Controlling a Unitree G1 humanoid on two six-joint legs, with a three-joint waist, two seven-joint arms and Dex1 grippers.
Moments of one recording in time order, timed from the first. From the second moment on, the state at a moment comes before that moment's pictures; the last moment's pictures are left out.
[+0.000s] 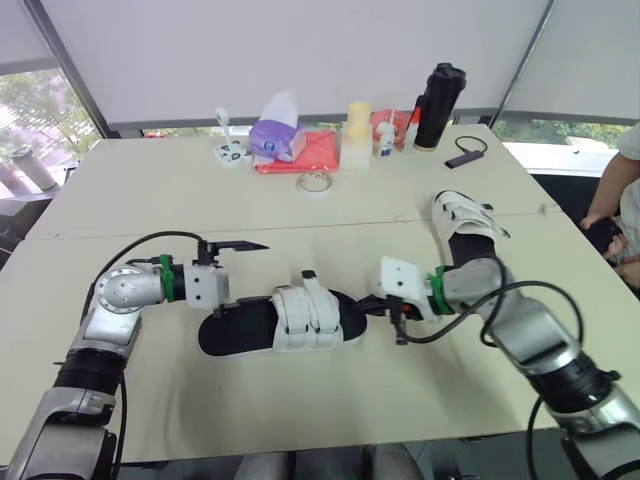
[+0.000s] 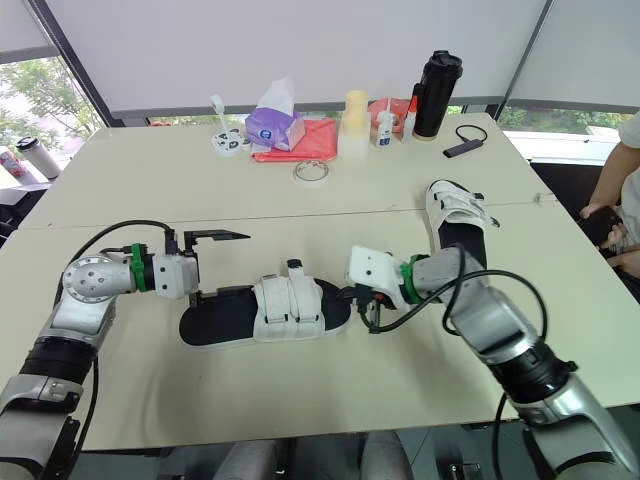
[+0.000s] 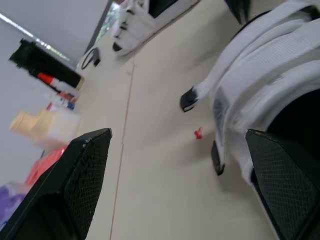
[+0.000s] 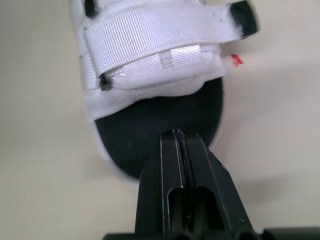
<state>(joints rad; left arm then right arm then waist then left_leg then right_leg) -0.47 0.68 -0.07 0.36 -0.10 -0.74 -1.15 -0.52 -0.78 0.30 -0.36 0.09 0.64 1.13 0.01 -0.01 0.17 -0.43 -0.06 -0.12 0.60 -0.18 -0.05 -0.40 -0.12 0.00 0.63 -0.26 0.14</state>
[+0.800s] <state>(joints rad) -0.59 0.54 -0.25 0.54 0.00 -1.07 -1.08 -0.40 -0.96 0.09 -0.65 0.40 0.84 1.10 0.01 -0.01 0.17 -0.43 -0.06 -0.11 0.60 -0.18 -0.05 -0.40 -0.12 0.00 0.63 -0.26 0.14</state>
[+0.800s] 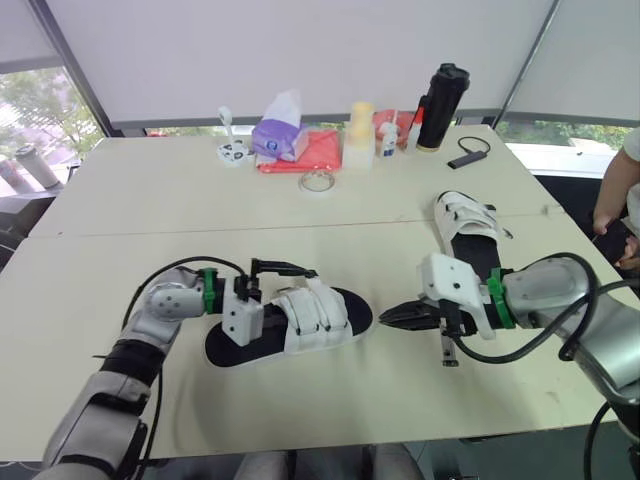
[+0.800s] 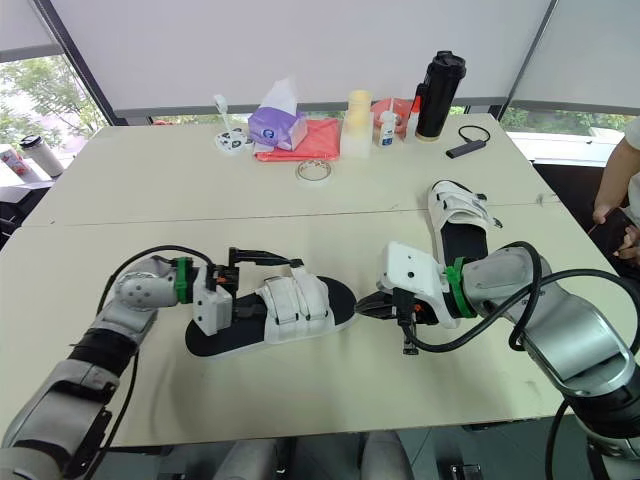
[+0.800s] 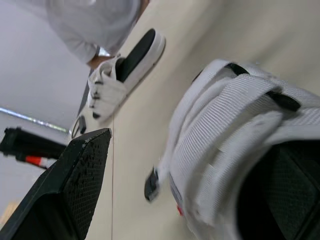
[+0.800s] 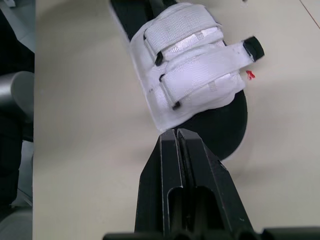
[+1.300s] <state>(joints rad) -0.64 0.51 -0.32 0.66 0.18 -1.18 -0.90 -0.37 -0.96 0.09 -0.65 0.41 0.83 1.02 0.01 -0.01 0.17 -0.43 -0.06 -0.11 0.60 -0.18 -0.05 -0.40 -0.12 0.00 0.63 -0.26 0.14</state>
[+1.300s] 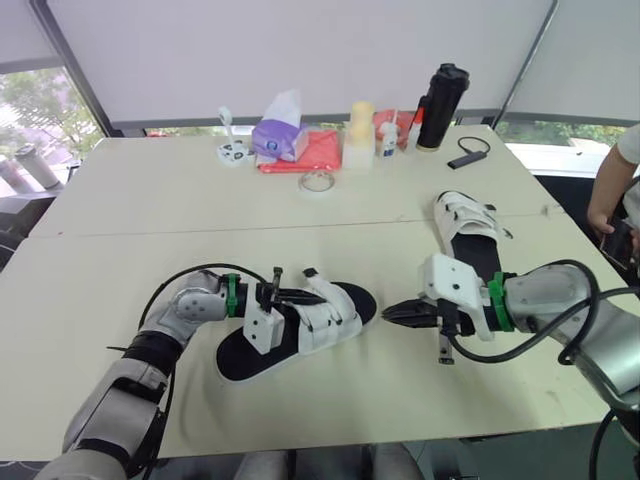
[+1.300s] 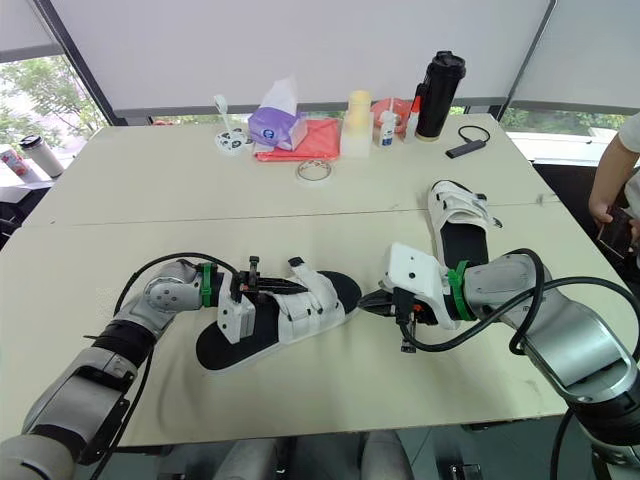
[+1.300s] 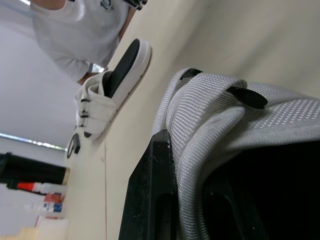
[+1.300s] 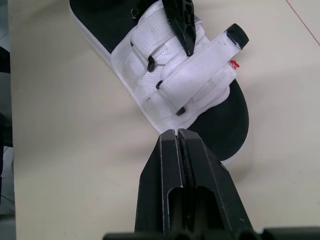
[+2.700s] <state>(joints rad) -0.71 0.41 -0.22 0.58 0.58 -0.08 -0.15 -0.40 -0.95 0.18 -0.63 0.39 0.79 0.96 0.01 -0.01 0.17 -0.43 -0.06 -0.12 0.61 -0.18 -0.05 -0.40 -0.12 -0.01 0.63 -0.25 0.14</state>
